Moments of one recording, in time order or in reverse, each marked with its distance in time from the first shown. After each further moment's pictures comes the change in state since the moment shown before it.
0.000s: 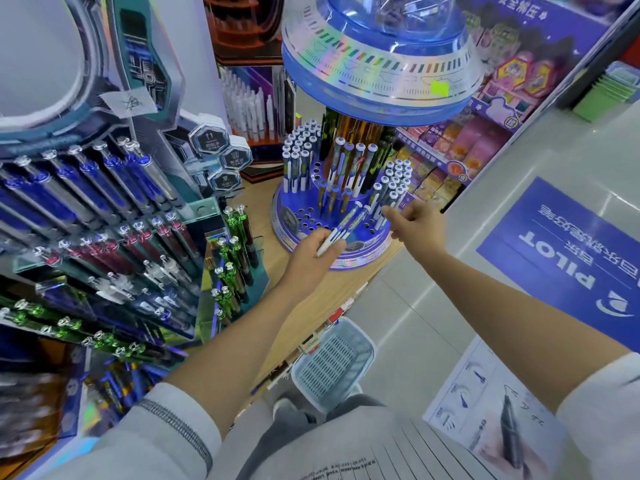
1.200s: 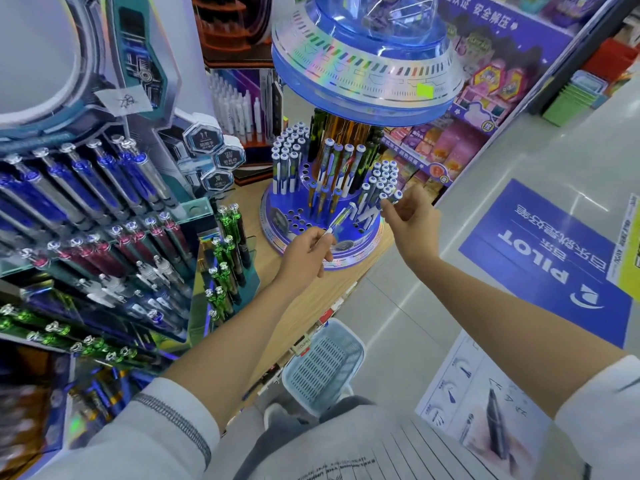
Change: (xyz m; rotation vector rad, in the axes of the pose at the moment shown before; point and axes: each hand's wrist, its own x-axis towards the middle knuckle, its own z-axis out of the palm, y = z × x) left_hand 0.006 0.005 0.003 0.013 0.030 -0.062; right_hand -0.021 -0.015 -0.004 0.061 0.211 -0.219
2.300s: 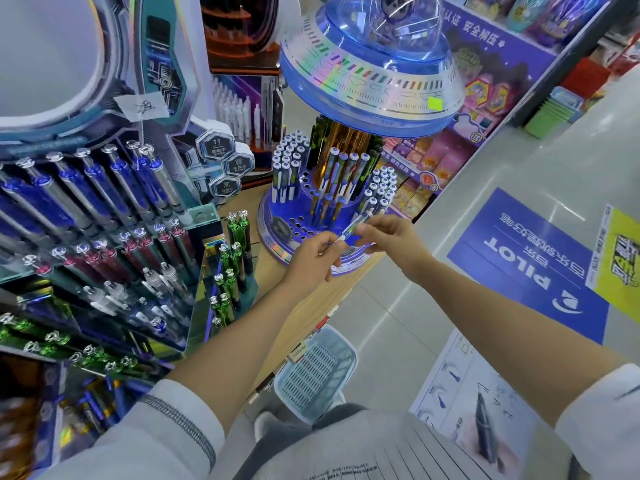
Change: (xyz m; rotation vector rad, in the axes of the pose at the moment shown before) left_hand 0.006 0.002 0.004 -0.042 -0.093 0.051; right_hand -0.004 -0.010 0.002 0.307 -0.552 0.242
